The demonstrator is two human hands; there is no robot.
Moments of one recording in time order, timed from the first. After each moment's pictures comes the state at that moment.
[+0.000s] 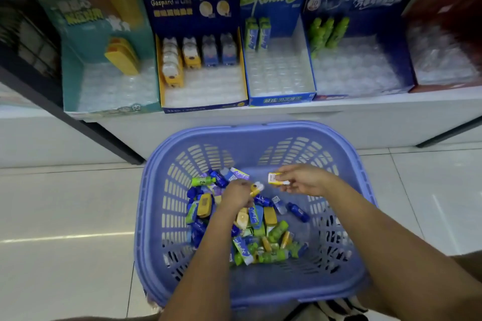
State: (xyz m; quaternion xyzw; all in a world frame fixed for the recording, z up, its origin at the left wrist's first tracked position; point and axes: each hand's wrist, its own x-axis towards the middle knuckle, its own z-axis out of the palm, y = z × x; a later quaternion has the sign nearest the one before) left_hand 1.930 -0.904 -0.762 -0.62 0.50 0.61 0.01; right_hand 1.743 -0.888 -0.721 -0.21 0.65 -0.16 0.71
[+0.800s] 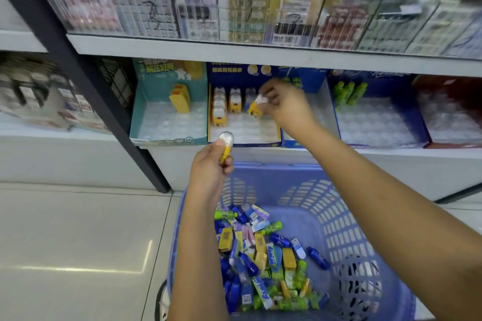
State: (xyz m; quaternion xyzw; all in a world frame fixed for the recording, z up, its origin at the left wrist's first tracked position) left_hand 2.010 -0.959 -0.586 -0.45 0.27 0.67 -0.53; right_hand 1.842 -1.028 -0.535 -0.65 0.64 -0.35 0.22
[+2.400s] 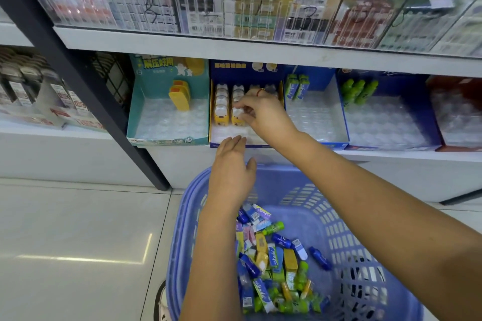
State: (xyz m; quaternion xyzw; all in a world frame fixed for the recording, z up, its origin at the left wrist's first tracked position) left_hand 1.992 -0.972 -0.606 -0.60 0.72 0.26 -0.24; right_hand 1.877 -1.044 -0.560 -0.77 0.57 -0.23 0.14
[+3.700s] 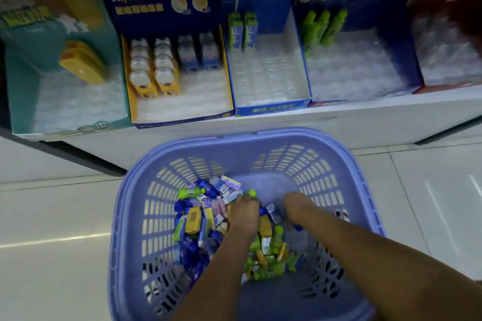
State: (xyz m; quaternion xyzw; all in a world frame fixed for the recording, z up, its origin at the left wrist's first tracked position) left_hand 1.895 -0.886 -0.828 -0.52 0.79 0.29 0.13; right_hand 1.751 -0.873 -0.791 -0.54 0.70 0.28 0.38
